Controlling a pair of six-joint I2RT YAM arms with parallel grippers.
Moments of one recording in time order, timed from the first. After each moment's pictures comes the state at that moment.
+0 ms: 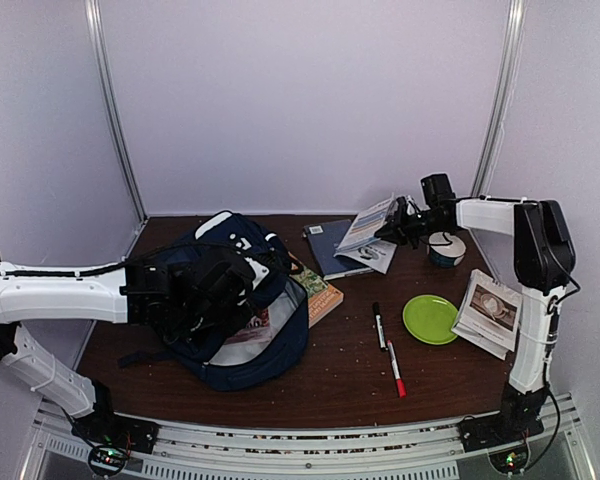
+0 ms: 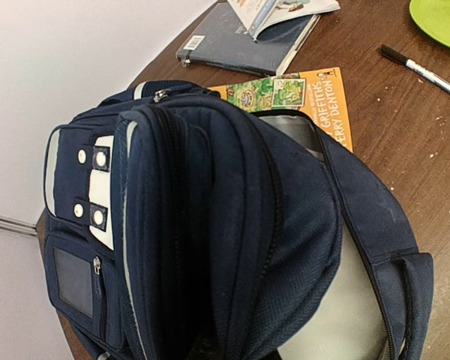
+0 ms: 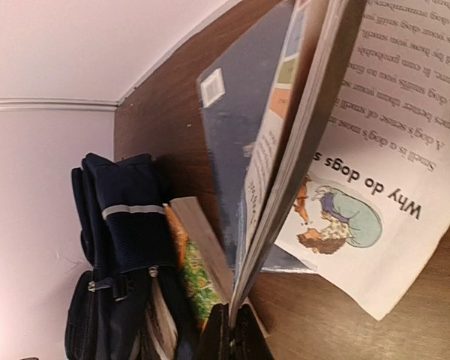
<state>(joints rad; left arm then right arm) -1.14 1.38 1.04 -0.53 -0.59 -0.04 0.21 2.06 1.56 -0.28 -0.70 0.70</state>
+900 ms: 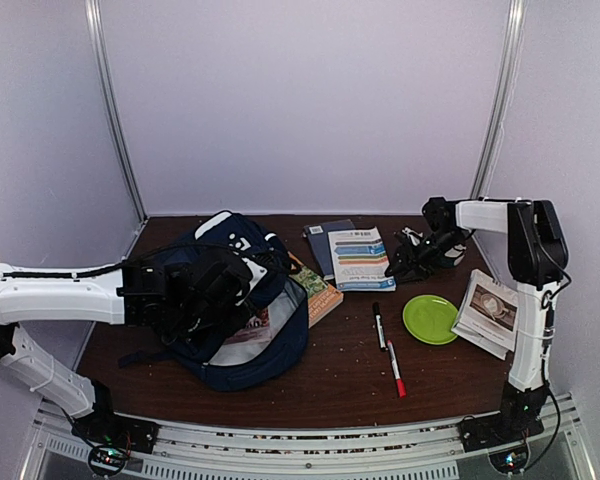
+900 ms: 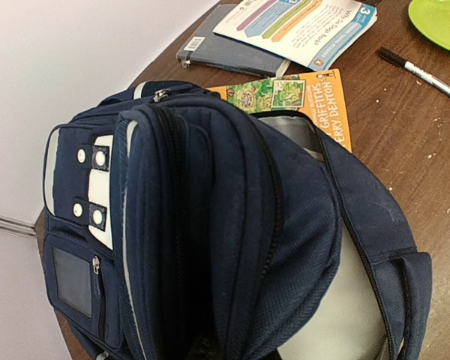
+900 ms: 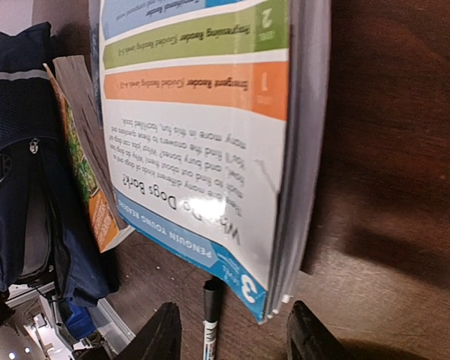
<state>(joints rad) -1.14 1.37 1.02 -0.52 -0.59 -0.04 0.16 2.13 1.60 -0.85 -0.71 0.14</state>
